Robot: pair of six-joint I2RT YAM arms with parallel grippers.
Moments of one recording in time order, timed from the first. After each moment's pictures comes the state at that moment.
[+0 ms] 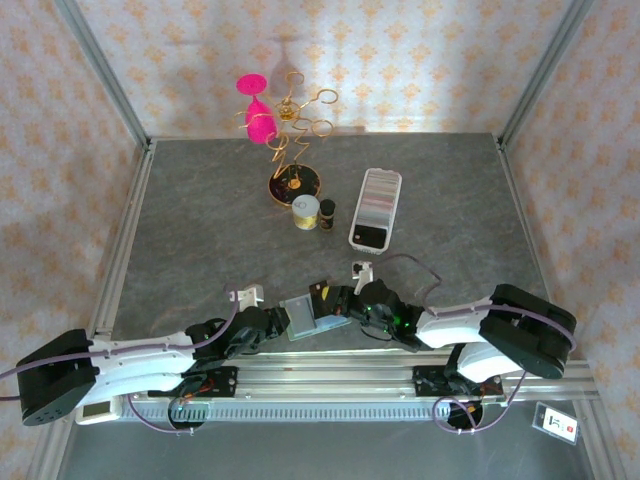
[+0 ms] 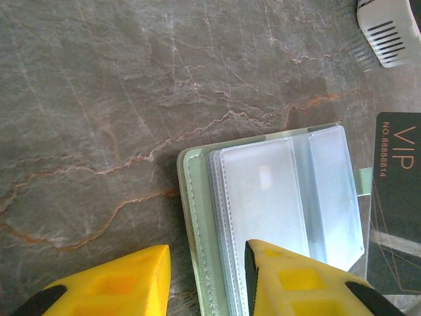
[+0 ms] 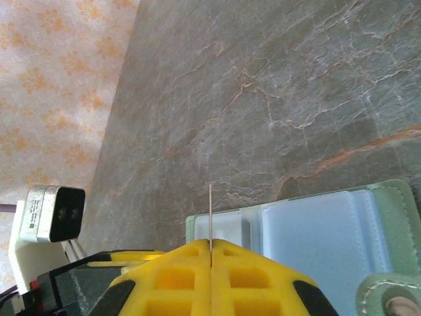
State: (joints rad) left arm -1.02 0.91 0.09 0.10 -0.28 -1.26; right arm 1.03 1.38 0.29 0.68 0.07 1.05
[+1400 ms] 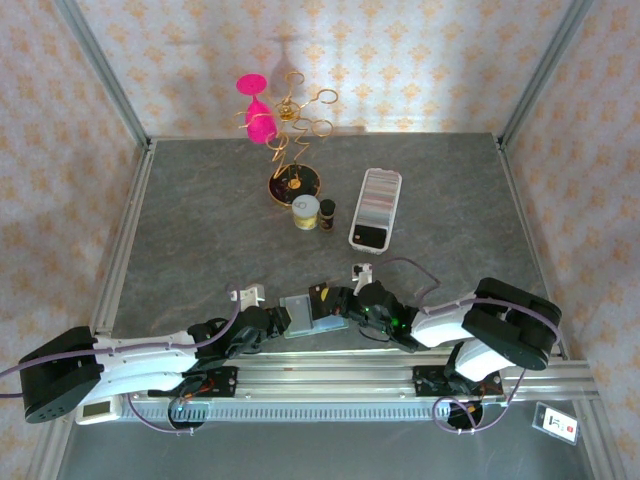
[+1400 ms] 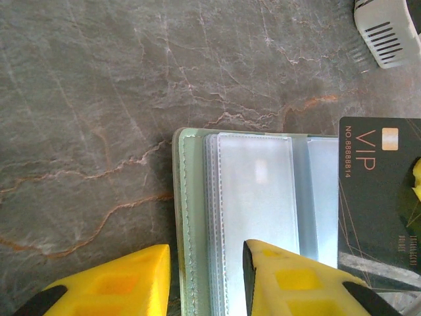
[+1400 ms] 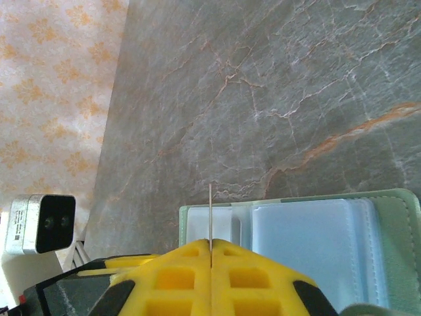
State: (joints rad) left arm -1.02 0.94 0.09 0.13 -0.28 -1.26; right arm 1.02 1.47 0.28 0.77 0.06 1.13
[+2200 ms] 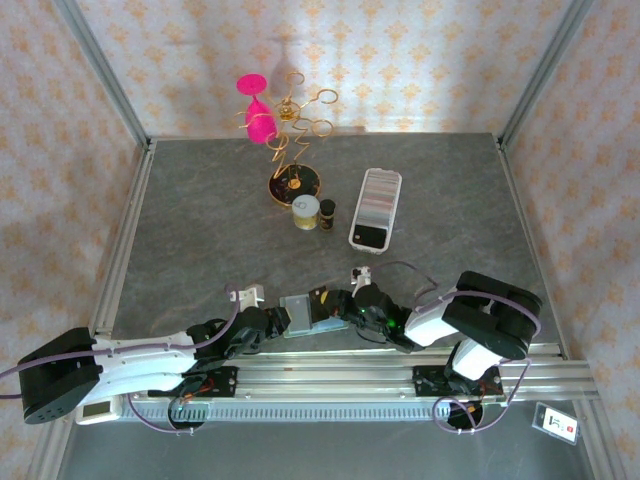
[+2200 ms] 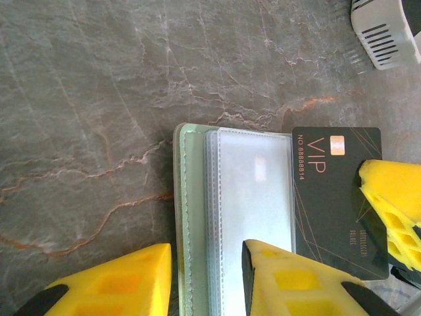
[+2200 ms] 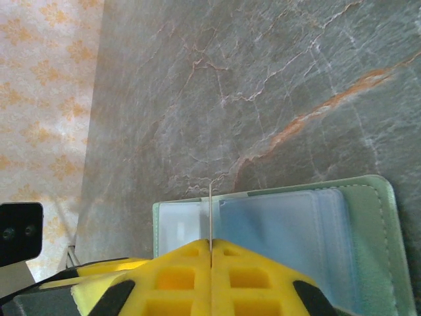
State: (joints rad) left arm -1.02 0.93 0.08 0.14 -0.28 -1.26; right arm 1.03 1.58 0.28 0.84 0.06 1.19
